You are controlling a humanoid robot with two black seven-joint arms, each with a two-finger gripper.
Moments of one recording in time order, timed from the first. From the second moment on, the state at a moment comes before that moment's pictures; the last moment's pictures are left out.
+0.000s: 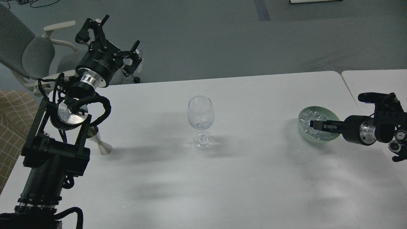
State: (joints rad) left arm -0.52 0.13 -1.50 -1.24 0.40 -0.09 0.18; right arm 0.71 -0.79 0.31 1.12 -1.39 0.28 0.08
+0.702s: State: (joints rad) left arm -0.52 0.13 -1.50 -1.24 0.40 -0.10 0.18; right arm 0.73 -0.83 0.32 1.14 -1.37 0.28 0.08
